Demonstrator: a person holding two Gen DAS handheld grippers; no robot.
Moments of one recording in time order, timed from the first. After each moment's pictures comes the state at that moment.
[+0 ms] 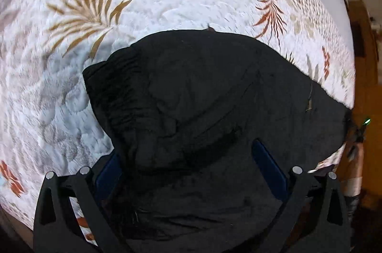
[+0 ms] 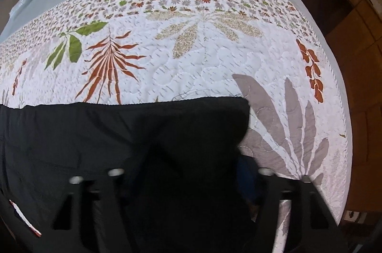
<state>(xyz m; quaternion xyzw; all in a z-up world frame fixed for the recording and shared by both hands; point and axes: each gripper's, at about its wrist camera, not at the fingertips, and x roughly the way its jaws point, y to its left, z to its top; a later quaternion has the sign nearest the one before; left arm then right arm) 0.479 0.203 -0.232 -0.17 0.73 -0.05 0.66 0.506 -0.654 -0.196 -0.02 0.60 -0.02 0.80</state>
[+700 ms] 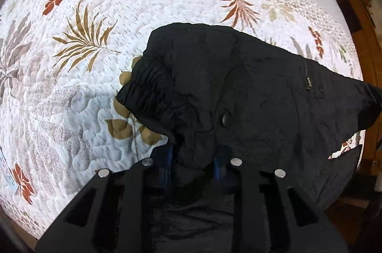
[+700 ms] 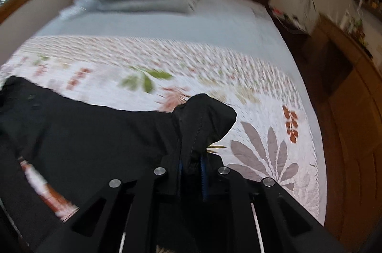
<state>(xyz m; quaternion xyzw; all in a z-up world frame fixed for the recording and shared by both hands) 0.445 0.175 -0.206 -0.10 0.66 -0.07 0.74 0.388 -0.614 -0.063 -0.09 0.43 0.09 0.90</state>
